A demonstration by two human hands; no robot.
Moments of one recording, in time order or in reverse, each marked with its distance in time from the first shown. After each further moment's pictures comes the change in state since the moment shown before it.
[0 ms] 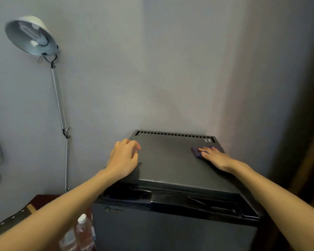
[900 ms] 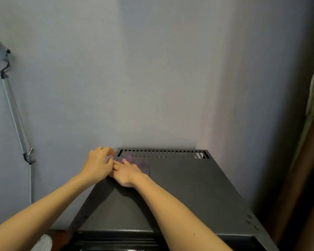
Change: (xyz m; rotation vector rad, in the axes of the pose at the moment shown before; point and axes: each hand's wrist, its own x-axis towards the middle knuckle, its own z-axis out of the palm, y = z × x) left_hand 0.114 -0.068 0.017 0.062 -0.051 -0.014; right_hand 0.103 -0.229 0.055 0.006 -0.131 -0.314
